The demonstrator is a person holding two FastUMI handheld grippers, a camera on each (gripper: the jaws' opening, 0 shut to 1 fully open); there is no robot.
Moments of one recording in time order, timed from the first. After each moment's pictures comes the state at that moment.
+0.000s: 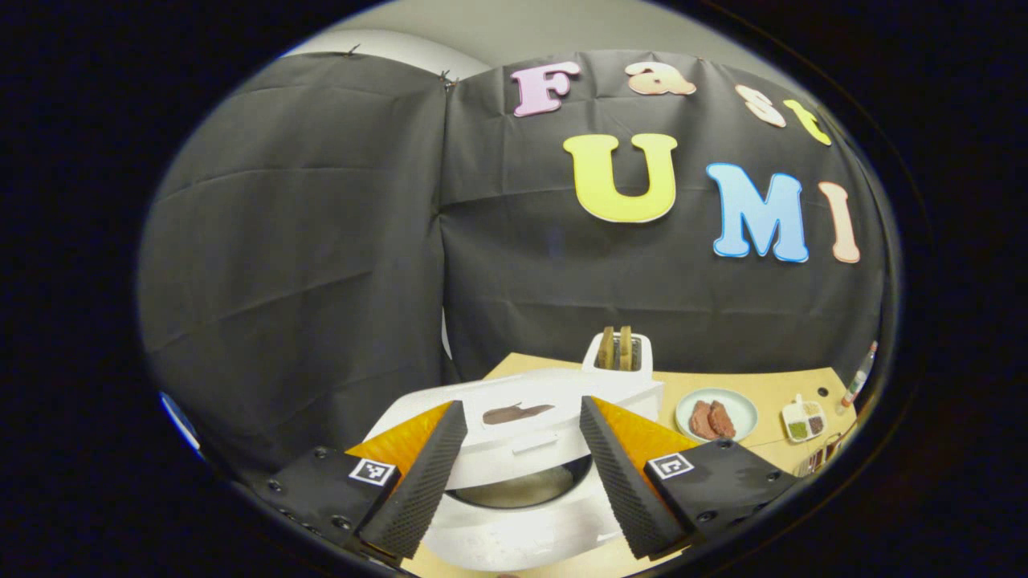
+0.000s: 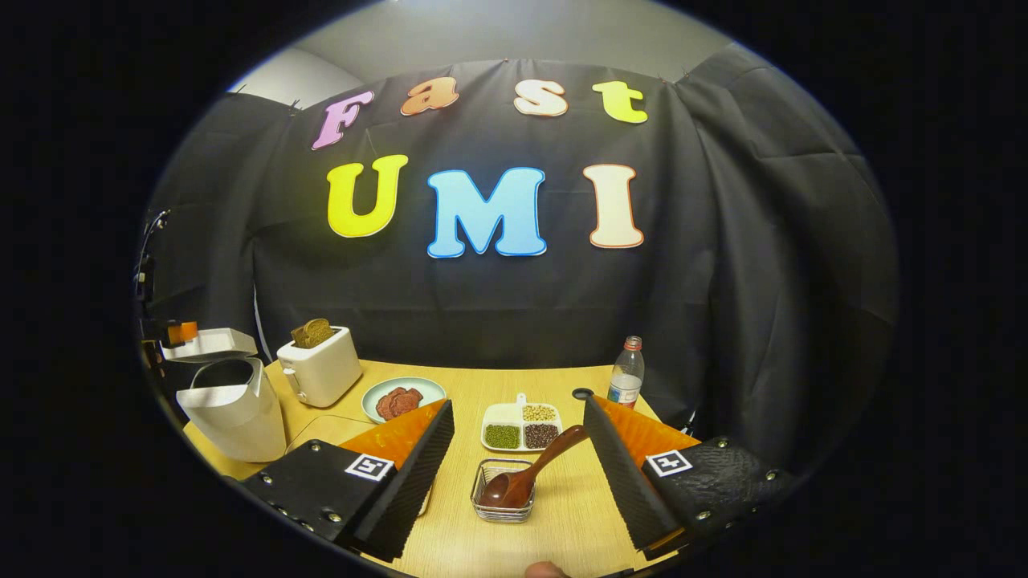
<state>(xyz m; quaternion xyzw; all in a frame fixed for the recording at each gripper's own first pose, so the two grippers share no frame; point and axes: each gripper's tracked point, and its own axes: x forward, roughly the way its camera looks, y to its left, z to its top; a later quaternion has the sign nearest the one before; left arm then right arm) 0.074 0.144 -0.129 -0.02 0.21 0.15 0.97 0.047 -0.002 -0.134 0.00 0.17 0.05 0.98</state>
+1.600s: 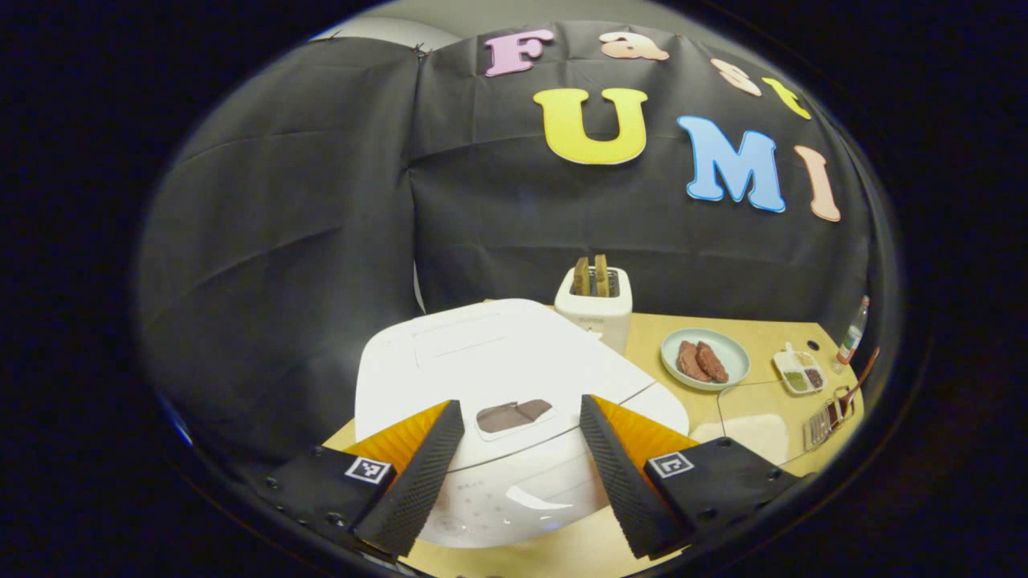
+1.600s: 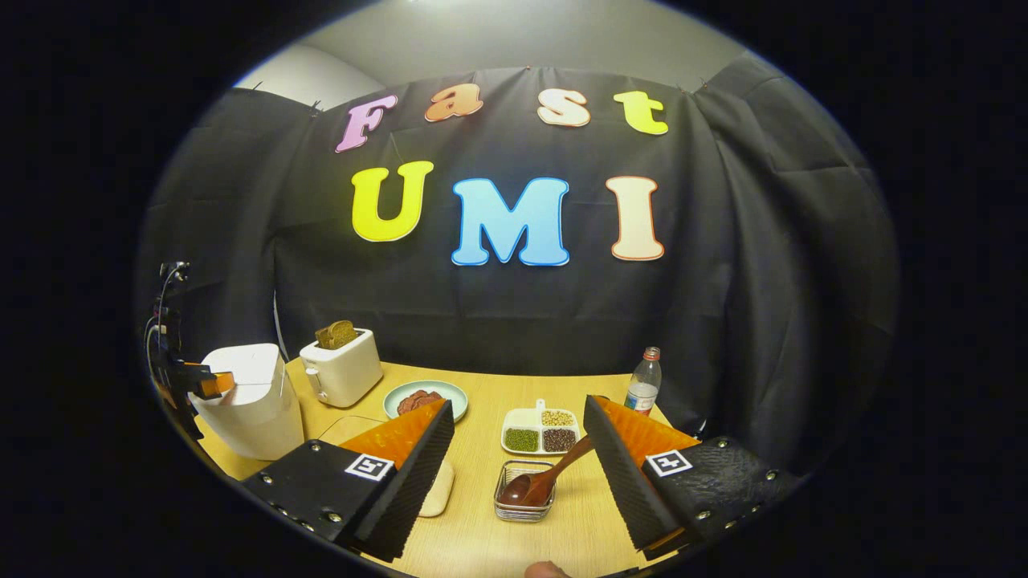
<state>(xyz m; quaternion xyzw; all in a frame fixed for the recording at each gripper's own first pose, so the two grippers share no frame) 0.051 0.128 -0.188 -0.02 0.26 0.10 0.96 0.034 0.023 -0.110 -0.01 0.15 0.09 0.98</state>
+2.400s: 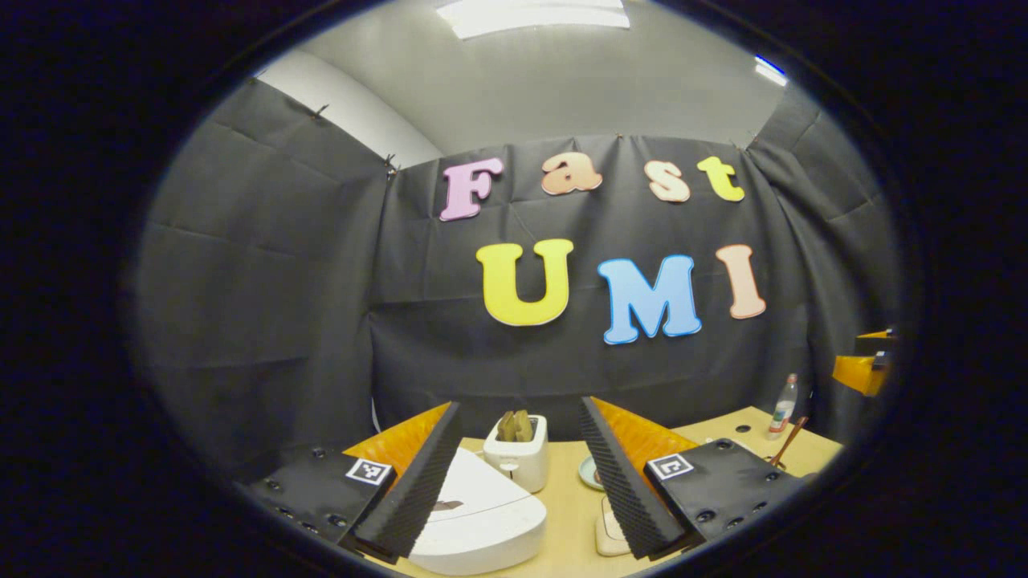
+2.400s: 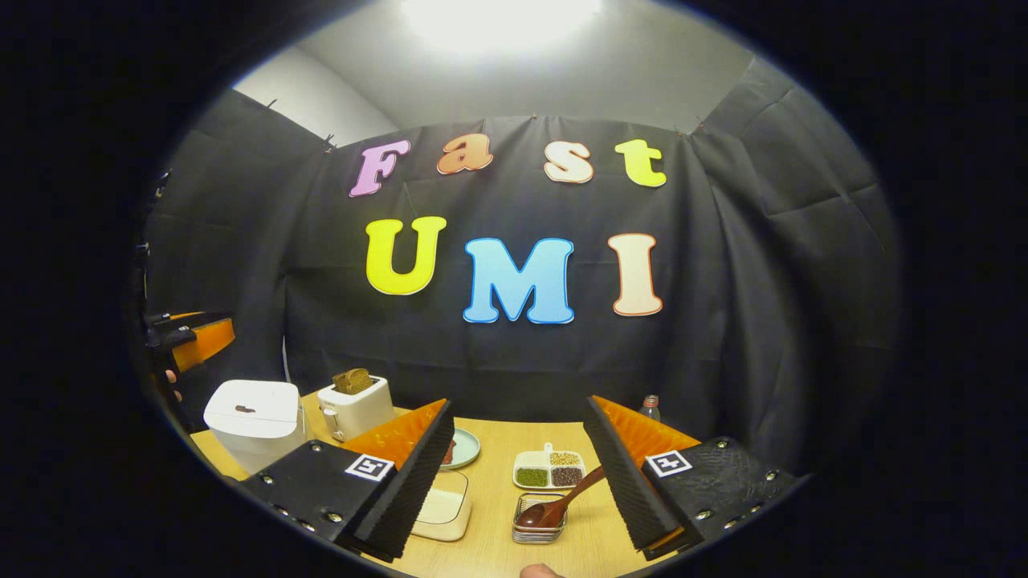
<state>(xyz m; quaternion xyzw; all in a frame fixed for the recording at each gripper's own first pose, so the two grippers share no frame) 0.005 0.024 0.017 0.00 0.00 0.01 1.00 0.007 0.039 -0.047 0.00 0.05 0.08 1.00</state>
